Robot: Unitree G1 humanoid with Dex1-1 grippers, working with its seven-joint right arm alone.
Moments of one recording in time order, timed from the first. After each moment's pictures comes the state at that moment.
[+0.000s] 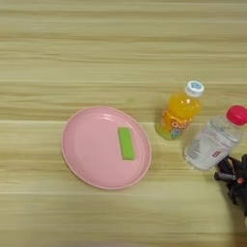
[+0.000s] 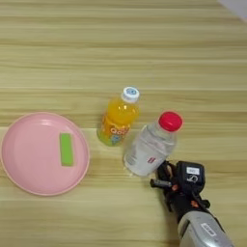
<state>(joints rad) 0.38 -0.30 -0.39 -0.12 0.26 0.23 0.25</state>
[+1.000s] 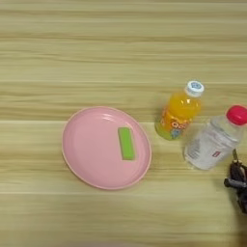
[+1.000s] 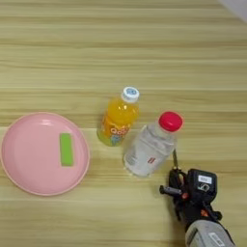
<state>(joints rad) 0.44 -0.27 -0.45 -0.20 0.26 0.28 0.20</state>
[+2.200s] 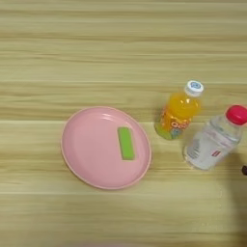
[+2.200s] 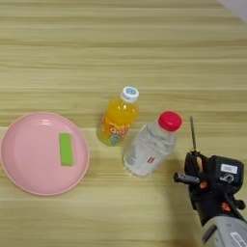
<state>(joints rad) 0.48 -0.23 -0.55 -0.56 0.31 0.40 0.19</state>
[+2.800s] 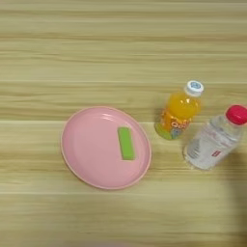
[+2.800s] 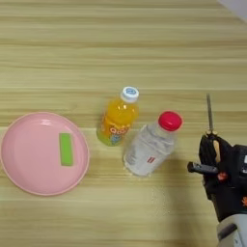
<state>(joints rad) 0.49 -0.24 -0.64 -0.73 0.38 0.44 0.21</state>
